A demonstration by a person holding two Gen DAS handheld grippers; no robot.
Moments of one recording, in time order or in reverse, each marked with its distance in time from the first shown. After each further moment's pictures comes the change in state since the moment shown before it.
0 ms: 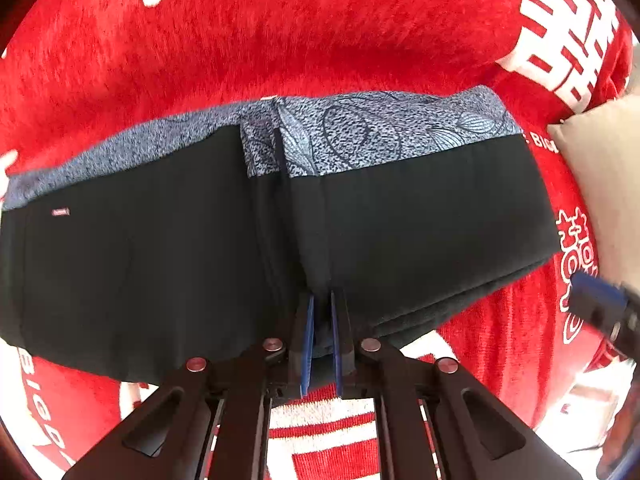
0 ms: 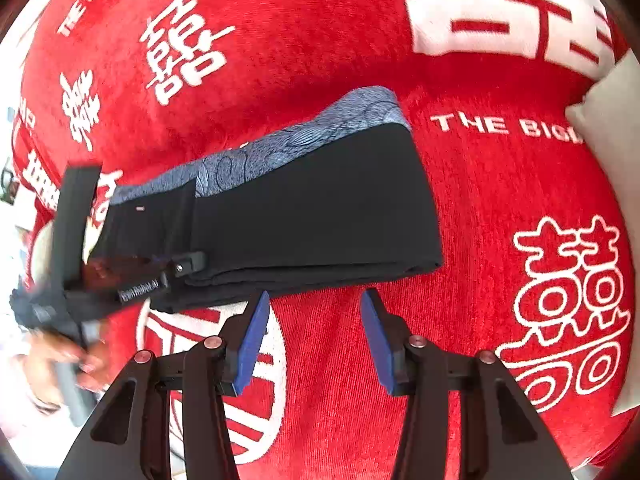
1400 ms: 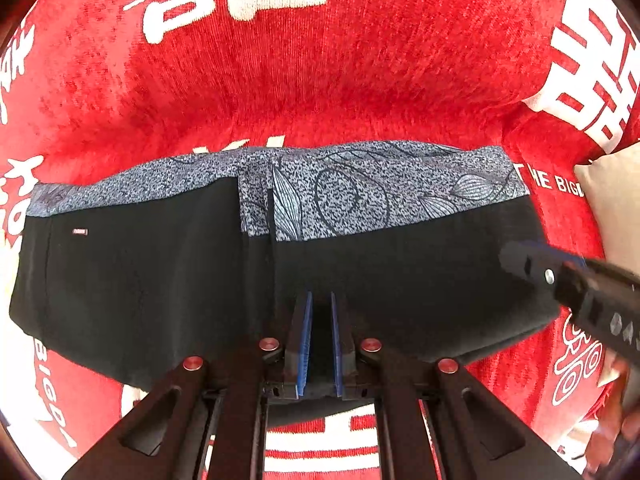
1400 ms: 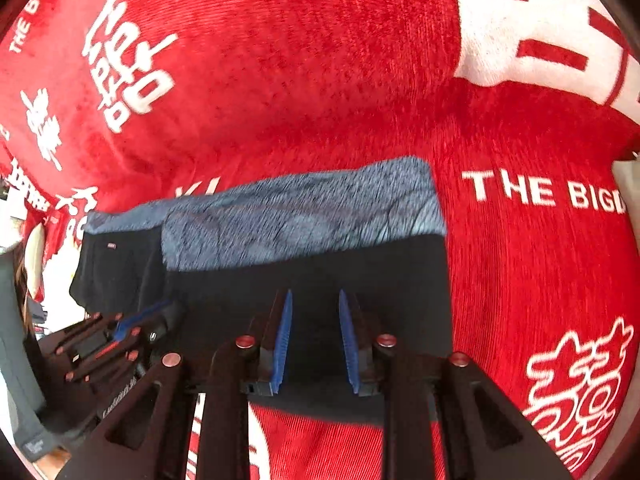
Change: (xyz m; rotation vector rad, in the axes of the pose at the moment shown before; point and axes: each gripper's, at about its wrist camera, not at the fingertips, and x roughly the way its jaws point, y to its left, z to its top) left arm -0.008 -0.027 0.033 -0.103 -0.030 0.100; right arm 0.047 -0.002 0.081 -0.046 0.100 -0.014
